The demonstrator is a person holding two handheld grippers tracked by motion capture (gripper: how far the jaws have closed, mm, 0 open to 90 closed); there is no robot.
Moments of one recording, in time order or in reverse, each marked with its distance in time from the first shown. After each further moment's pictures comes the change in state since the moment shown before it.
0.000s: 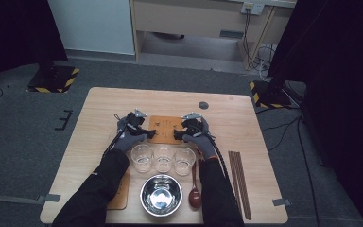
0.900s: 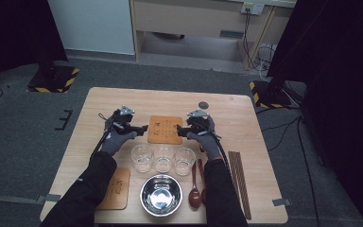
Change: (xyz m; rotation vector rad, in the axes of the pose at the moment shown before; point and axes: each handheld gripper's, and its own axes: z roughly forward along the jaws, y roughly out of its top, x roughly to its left) left arm 0.012 0.001 -0.059 -0.123 -0.020 -0.046; right arm -0.010 0.011 -0.032 -0.102 -0.004 0.043
